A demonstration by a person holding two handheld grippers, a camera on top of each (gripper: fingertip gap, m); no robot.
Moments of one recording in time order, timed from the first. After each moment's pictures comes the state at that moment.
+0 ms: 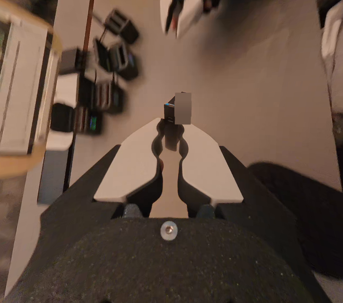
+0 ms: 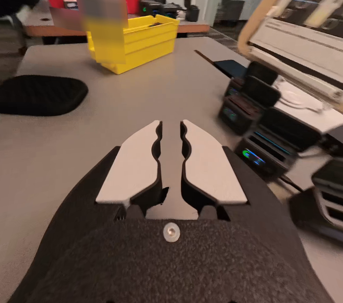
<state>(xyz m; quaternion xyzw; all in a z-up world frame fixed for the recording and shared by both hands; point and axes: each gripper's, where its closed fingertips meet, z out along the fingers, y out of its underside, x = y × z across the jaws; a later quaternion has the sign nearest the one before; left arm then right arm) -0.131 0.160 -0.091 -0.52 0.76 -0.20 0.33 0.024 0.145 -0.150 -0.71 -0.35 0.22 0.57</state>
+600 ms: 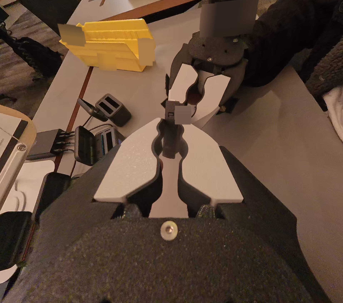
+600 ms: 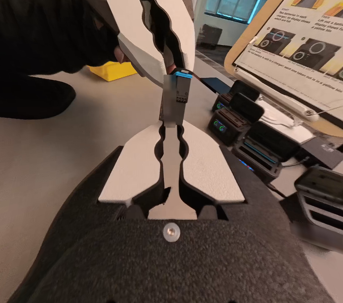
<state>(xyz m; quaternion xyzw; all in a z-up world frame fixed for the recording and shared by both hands) 0.017 0.136 -0.108 -0.44 0.73 -0.36 0.38 0.013 0.140 -0.143 -0.67 -0.36 0.17 0.62</state>
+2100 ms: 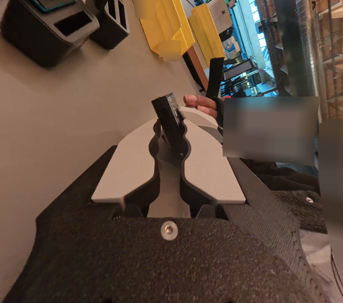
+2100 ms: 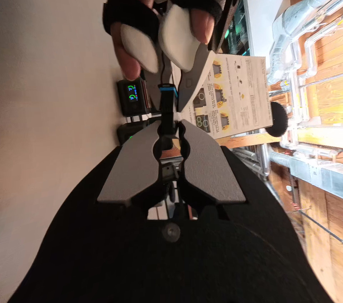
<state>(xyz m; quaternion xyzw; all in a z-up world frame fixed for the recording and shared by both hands) 0.034 0.157 -0.163 -0.73 0.28 -0.61 0.12 0.039 0.166 -0.161 -0.46 -0.51 -0.40 0.60</state>
